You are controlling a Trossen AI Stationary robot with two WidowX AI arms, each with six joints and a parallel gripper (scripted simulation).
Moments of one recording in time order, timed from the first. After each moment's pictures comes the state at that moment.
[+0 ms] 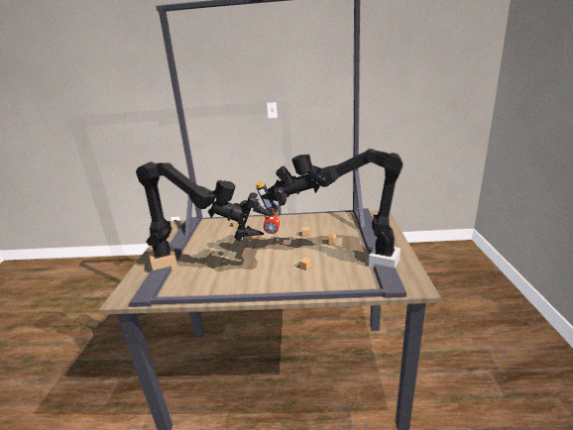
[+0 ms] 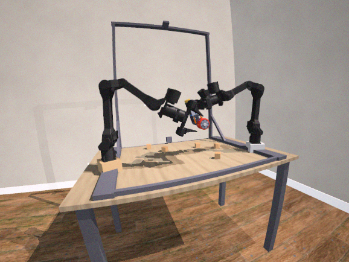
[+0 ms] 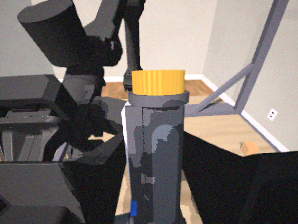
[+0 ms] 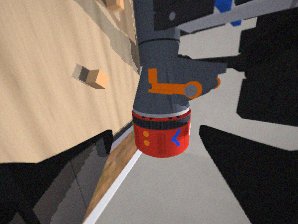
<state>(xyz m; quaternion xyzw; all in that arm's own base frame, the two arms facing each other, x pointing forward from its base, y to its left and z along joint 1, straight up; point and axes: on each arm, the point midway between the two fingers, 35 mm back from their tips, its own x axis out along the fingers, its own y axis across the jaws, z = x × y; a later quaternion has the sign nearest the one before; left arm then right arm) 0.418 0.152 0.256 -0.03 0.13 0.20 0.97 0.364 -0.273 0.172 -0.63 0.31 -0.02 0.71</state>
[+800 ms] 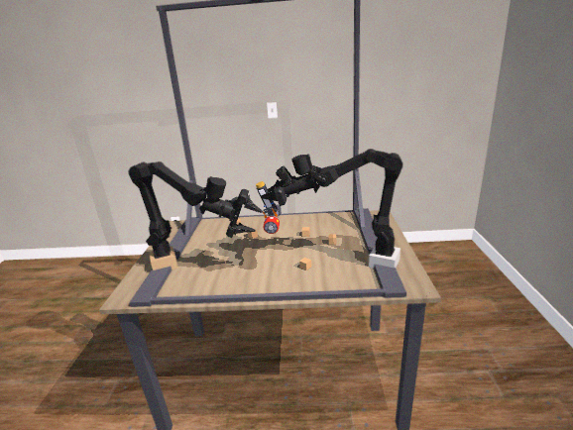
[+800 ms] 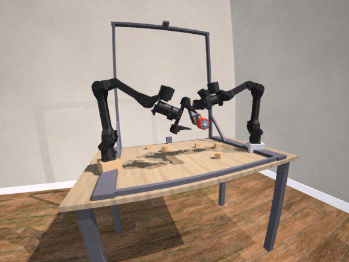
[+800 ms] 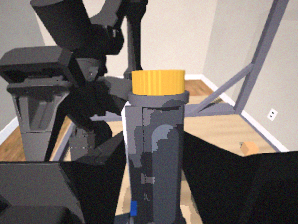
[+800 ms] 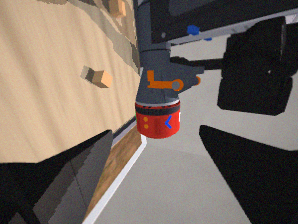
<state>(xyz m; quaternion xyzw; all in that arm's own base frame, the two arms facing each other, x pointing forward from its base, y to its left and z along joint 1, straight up) 0.418 0.152 0.256 -0.03 0.13 0.20 0.97 0.337 -0.258 0.187 -0.63 0.31 -0.02 0.72</state>
